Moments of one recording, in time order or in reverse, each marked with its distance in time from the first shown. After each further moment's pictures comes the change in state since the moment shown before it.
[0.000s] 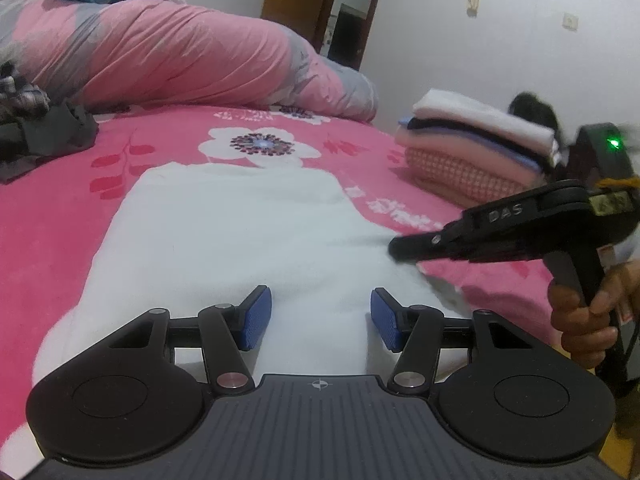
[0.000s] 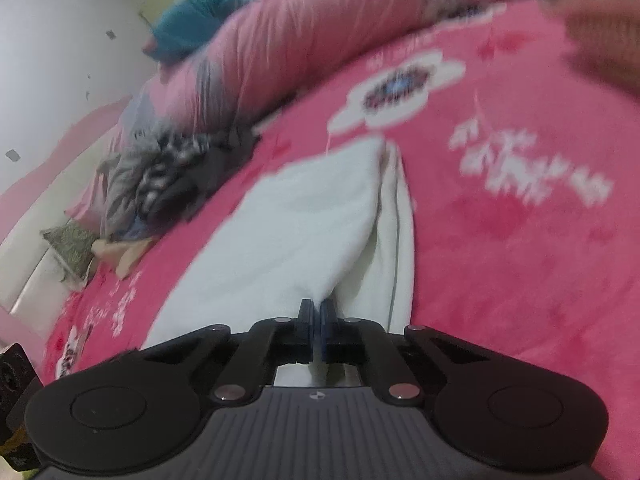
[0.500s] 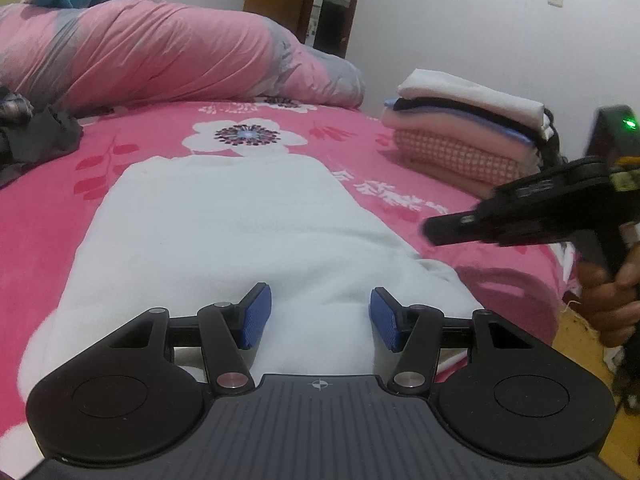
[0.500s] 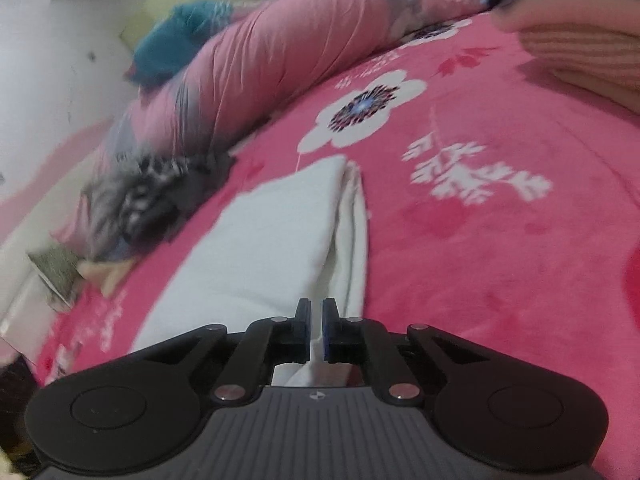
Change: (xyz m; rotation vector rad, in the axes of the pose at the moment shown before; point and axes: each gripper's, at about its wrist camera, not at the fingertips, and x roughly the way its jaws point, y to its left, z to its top) left arm 0.009 -0.008 -0.011 0.063 0.034 -0.004; right arm -0.029 -0.024 -0.008 0.072 -0.031 -0.048
